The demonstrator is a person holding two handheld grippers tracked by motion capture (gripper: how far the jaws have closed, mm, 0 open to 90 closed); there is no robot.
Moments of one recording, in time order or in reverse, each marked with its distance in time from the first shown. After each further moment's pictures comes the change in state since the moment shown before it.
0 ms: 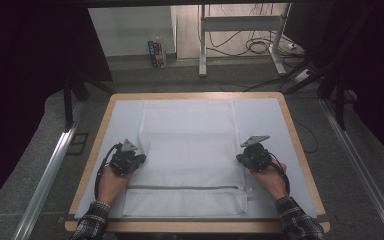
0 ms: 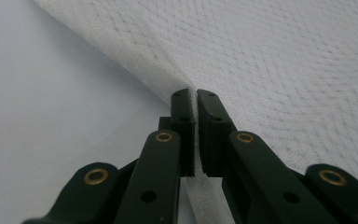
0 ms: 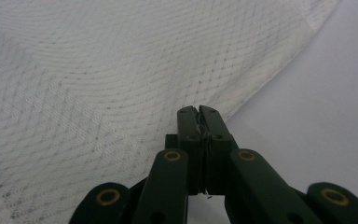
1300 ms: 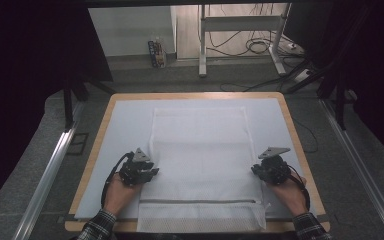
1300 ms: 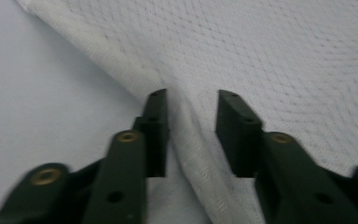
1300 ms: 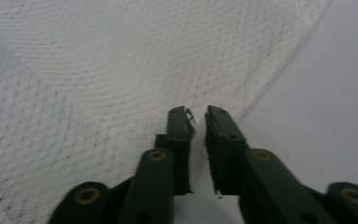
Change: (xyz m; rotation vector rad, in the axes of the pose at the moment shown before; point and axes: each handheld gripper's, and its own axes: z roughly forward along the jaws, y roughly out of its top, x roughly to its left) left arm -0.043 0.001 -0.005 0.021 -0.050 0.064; right arm -0.004 -0.043 -0.039 0.016 -0.022 0.029
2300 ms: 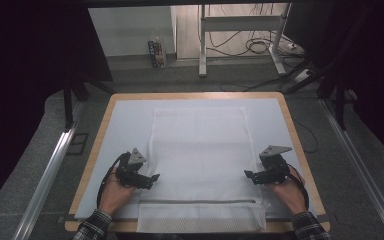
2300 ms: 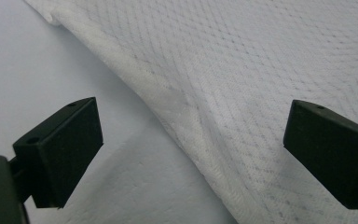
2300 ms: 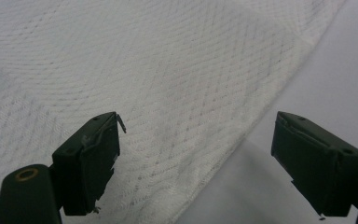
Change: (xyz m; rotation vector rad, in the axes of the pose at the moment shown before) left arm 0.006 -0.006 -0.006 -0.040 0.023 0.044; right arm -0.009 -0.002 0.009 -0.076 0.034 0.008
